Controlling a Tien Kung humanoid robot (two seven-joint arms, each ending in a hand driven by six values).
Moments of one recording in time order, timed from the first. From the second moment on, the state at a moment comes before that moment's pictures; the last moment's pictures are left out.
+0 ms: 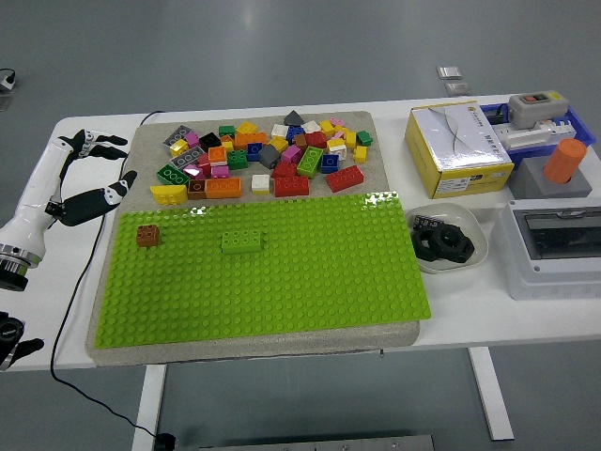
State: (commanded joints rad) left arm -0.18 0.47 -1.20 -1.52 1.49 0.27 -0.14; right arm 0.12 -0.17 0.48 0.37 -0.04 -0.23 -0.34
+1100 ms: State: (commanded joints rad) left arm -0.18 0.44 -1.15 -1.50 1.47 0.27 -0.14; right arm 0.16 -0.18 0.49 0.34 -0.17 -0.20 -0.35
